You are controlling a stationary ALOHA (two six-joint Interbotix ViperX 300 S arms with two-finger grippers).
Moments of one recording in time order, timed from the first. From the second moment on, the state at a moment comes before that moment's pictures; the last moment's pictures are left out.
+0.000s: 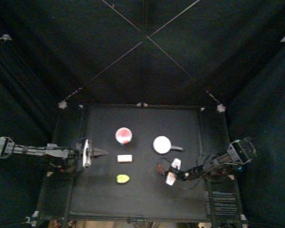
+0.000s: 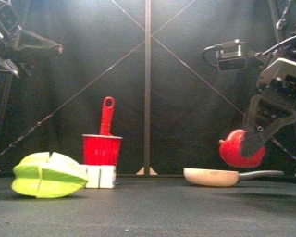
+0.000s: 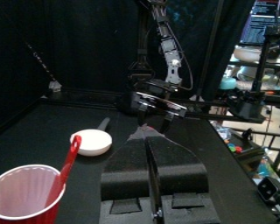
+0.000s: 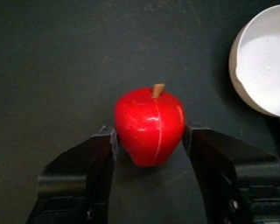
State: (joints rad) left arm -0.01 -0.95 1.36 -0.09 -0.54 0.00; right arm 0.40 -0.13 0.88 -1.02 0.57 1.60
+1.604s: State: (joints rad) left arm -0.01 -0.95 1.37 -0.09 -0.54 0.00; right arm 0.31 0.18 0.58 -1.10 0.57 1.33
